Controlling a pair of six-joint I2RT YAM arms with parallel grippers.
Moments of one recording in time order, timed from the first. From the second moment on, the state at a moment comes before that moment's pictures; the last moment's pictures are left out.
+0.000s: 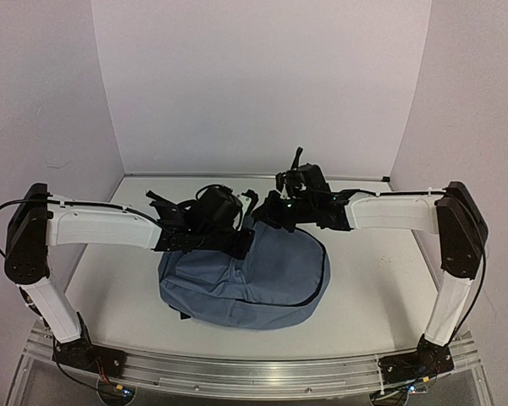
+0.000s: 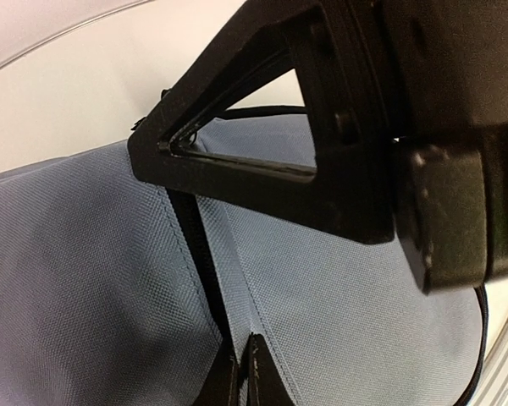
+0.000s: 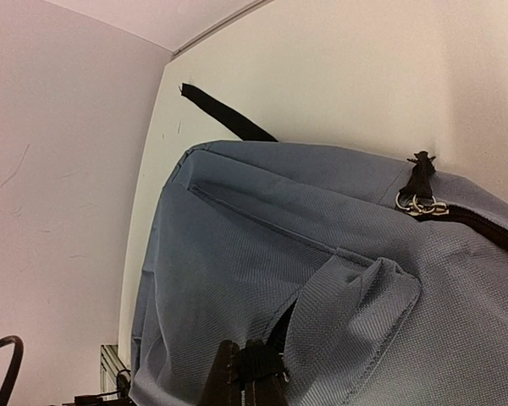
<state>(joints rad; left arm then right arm) -1.03 1.71 1.21 -0.21 -0.17 -0.37 0.77 1.87 1.33 -0.01 -0.16 0.91</state>
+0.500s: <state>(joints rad) -1.02 1.62 1.03 -0.09 -0.11 -0.42 0.77 1.87 1.33 -0.03 -0.19 0.91</state>
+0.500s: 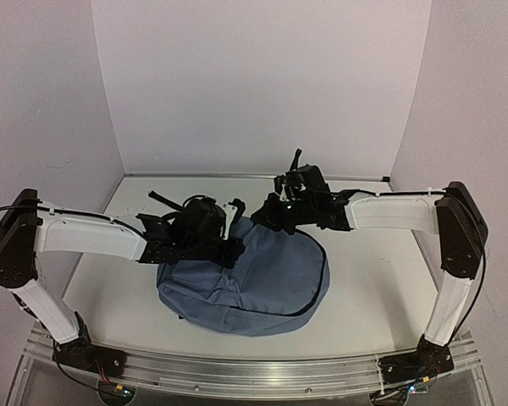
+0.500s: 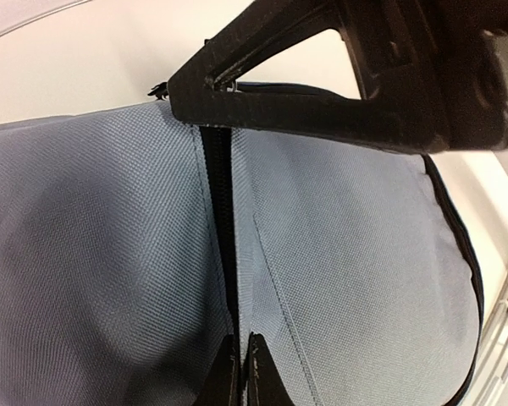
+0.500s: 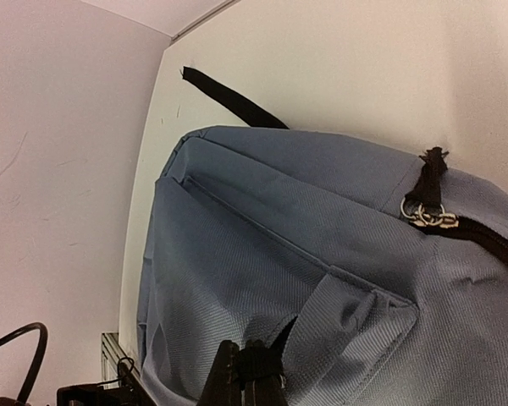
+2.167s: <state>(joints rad) -0.88 1.64 1.05 -0.20 0.10 -0.61 0.57 1.52 1.21 0.07 -0.20 0.76</state>
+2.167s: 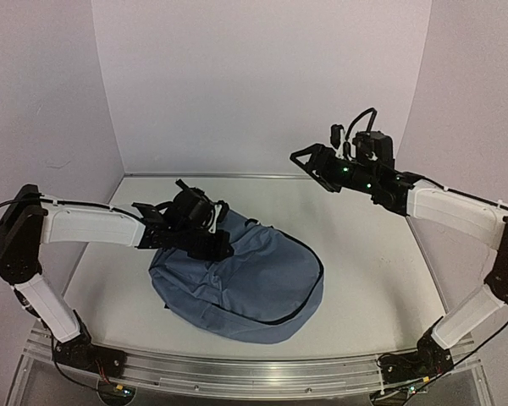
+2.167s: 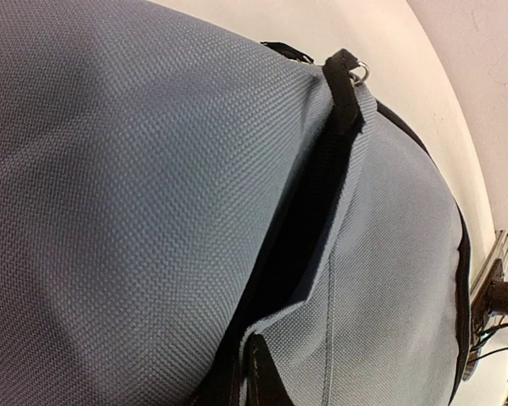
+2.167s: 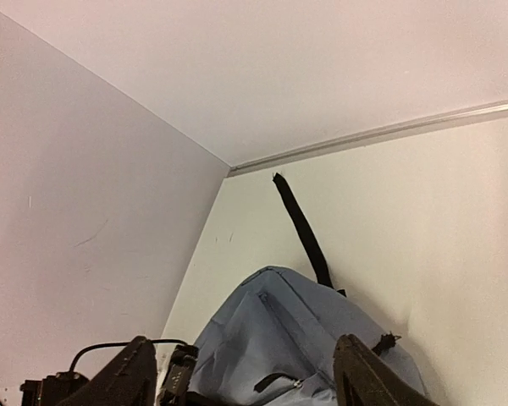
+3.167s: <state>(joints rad) -0.66 1.65 1.26 -0.23 0.15 -0.46 0.46 1.30 1.00 -0.13 0.16 0.52</state>
